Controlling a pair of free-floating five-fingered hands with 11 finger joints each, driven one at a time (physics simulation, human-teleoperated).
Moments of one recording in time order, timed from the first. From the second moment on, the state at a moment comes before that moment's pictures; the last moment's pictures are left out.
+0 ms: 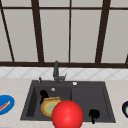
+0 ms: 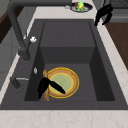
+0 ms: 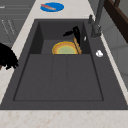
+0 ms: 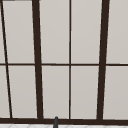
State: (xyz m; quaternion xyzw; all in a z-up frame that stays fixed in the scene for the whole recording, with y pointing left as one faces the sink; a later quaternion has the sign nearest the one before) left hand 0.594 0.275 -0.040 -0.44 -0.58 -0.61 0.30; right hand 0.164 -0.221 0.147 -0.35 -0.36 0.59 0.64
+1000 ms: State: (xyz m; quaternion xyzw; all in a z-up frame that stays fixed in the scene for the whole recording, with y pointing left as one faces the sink) left hand 0.593 0.282 -0.053 -0.39 -0.65 -0.61 0.24; right hand 0.164 -0.221 0.147 -0.35 -0.36 0.59 0.64
